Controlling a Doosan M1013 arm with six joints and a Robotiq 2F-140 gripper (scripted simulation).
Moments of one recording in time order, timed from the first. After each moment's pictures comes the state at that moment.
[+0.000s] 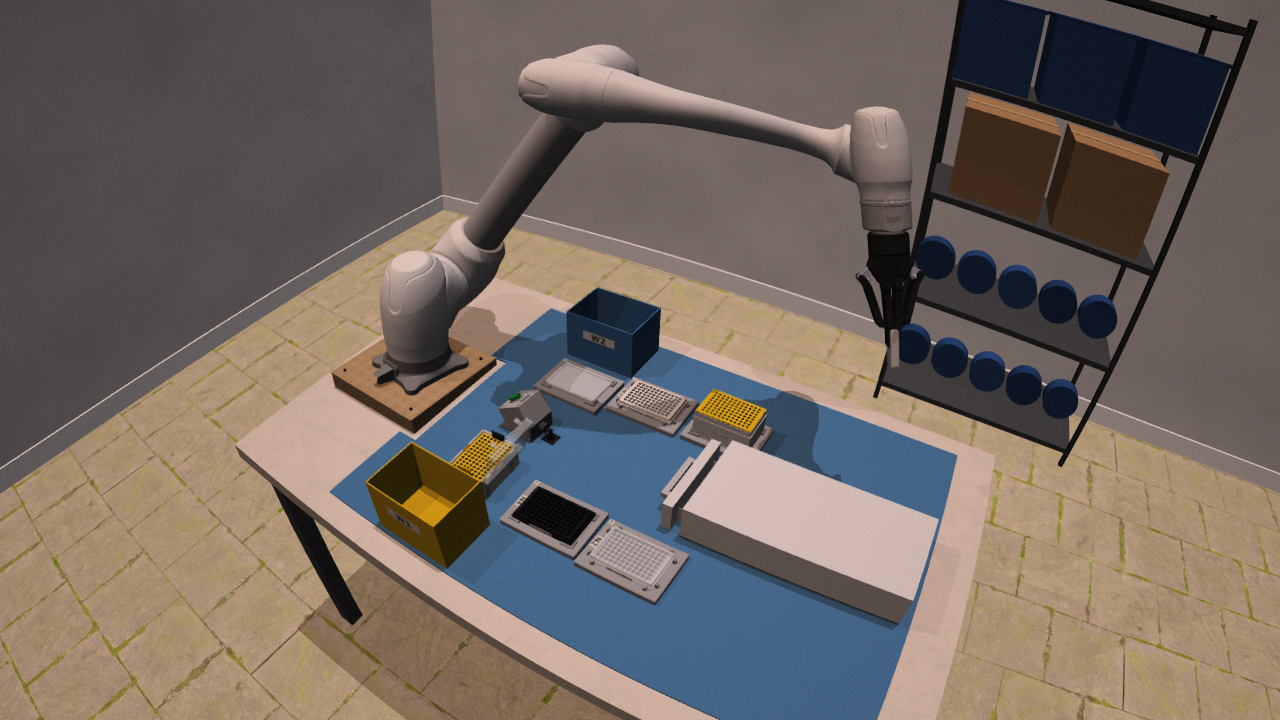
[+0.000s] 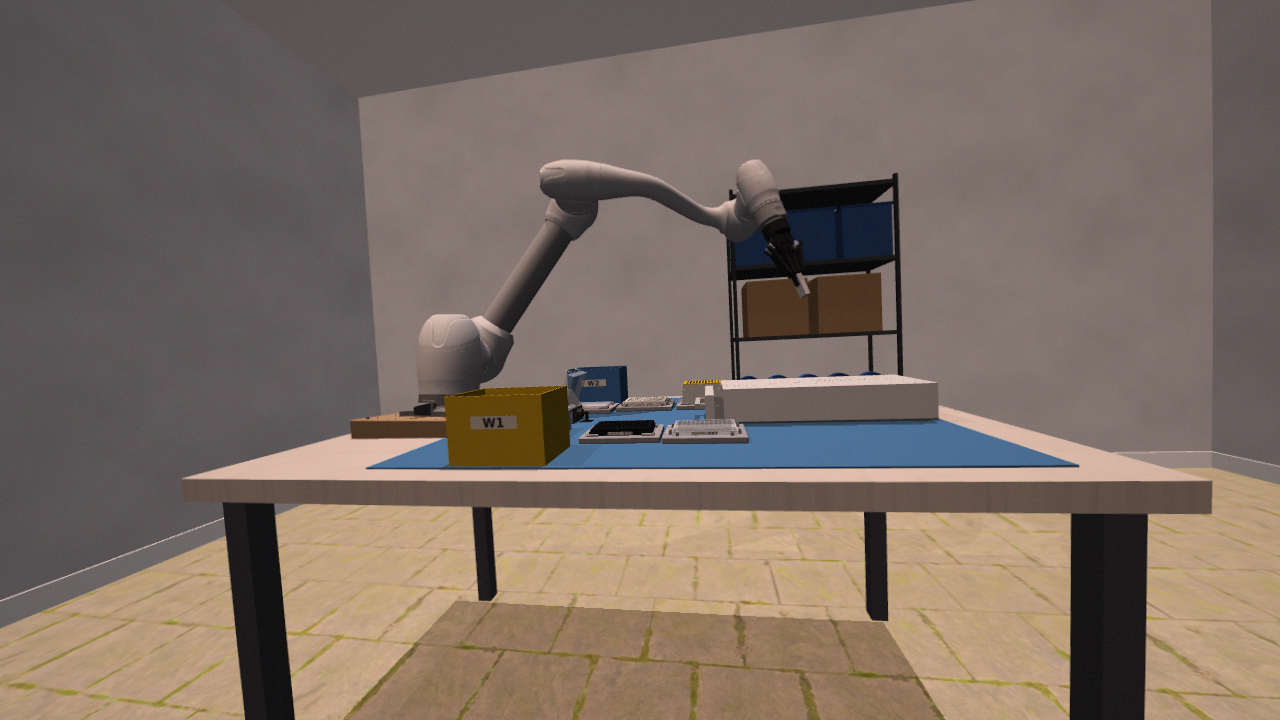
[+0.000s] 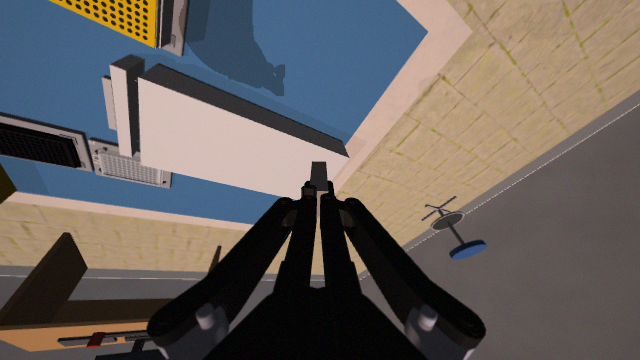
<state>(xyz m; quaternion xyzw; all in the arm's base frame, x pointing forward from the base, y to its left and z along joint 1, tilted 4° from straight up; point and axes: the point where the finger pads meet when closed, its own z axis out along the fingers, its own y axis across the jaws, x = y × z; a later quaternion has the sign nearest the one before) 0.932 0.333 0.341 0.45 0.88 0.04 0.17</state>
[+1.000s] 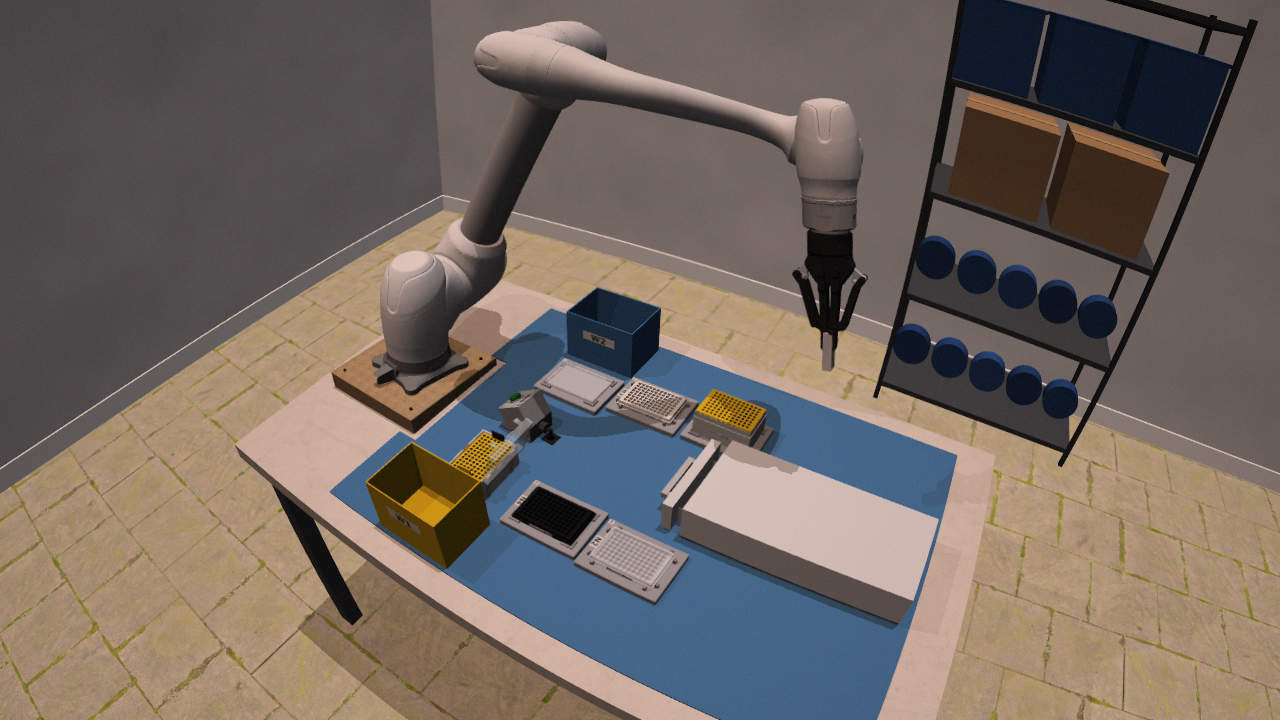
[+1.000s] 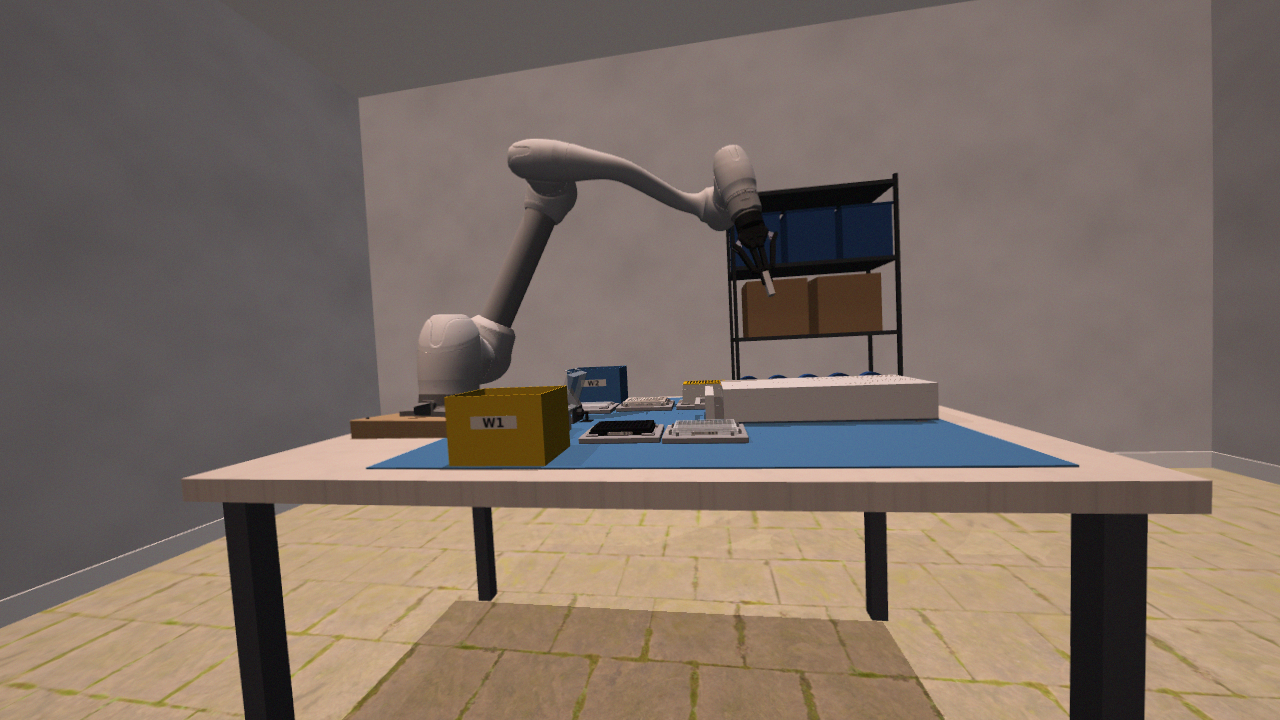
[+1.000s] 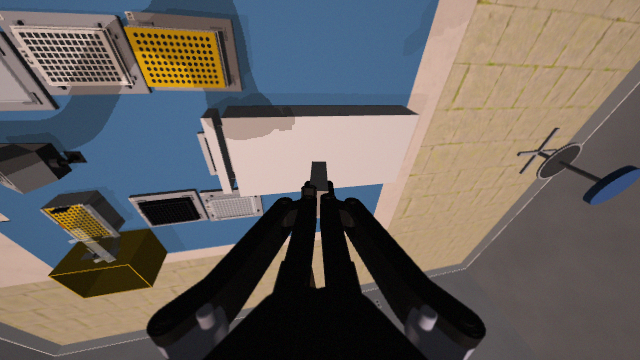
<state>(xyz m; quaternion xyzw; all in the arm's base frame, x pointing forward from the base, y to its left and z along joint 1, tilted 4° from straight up) 0.844 0.239 0.335 0.64 0.76 0.05 0.12</state>
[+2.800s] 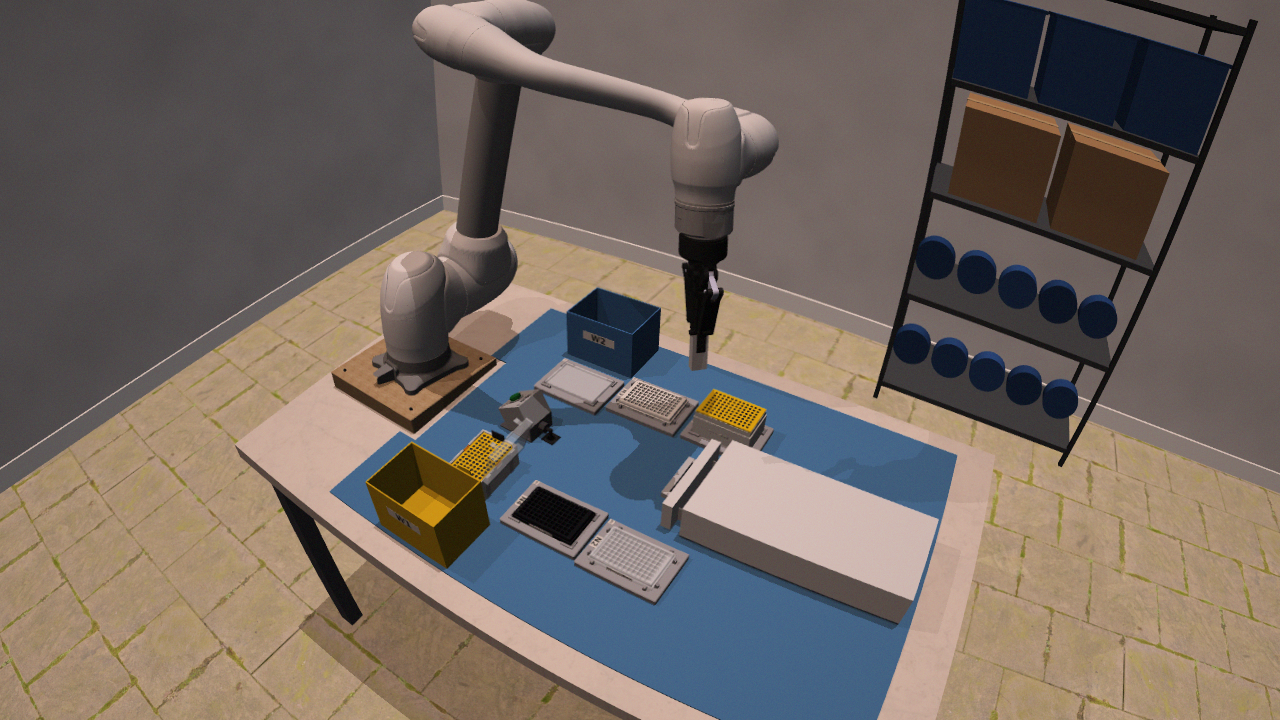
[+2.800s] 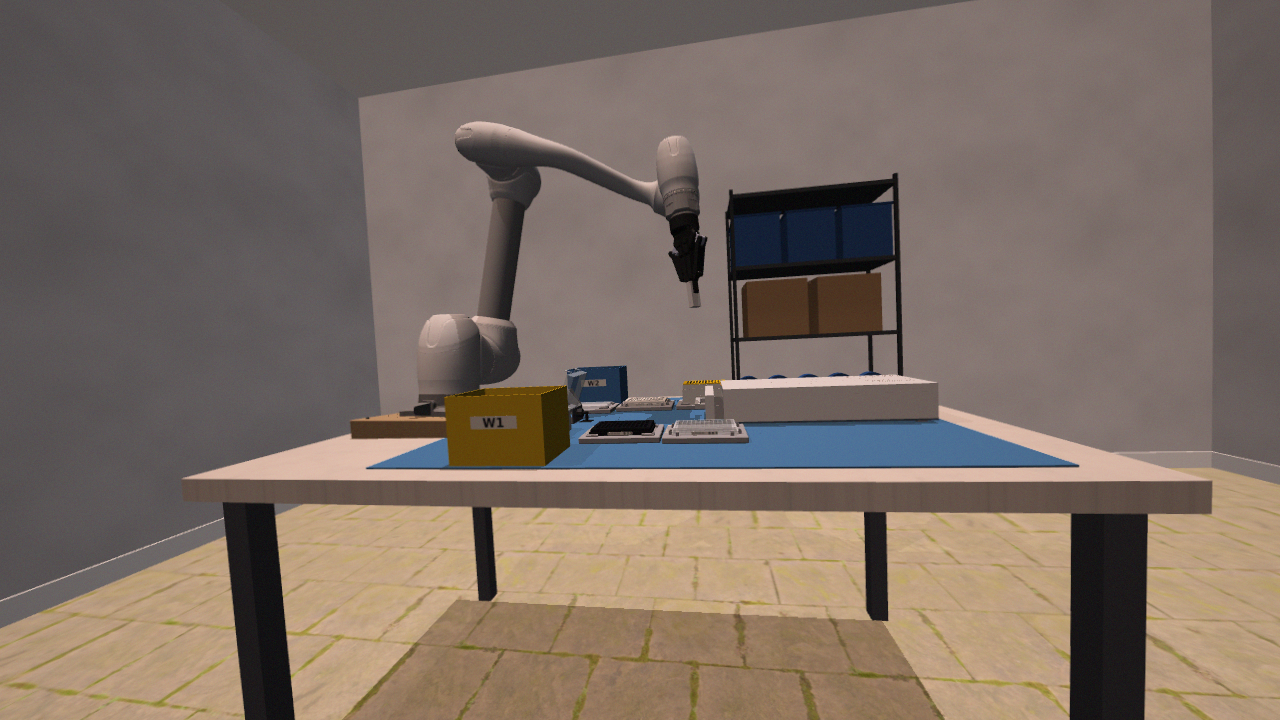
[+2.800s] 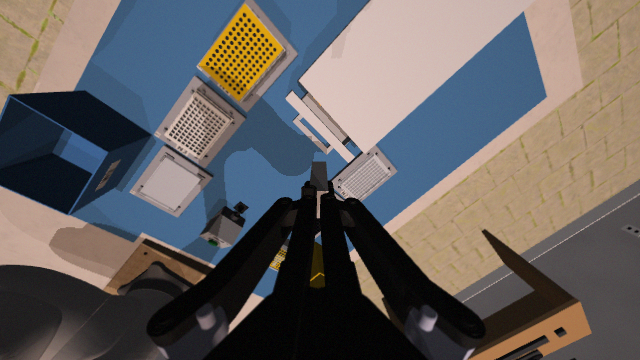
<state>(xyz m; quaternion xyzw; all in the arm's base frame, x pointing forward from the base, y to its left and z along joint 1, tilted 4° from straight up) 0.663 0.121 0.300 0.89 0.45 0.05 0.03</state>
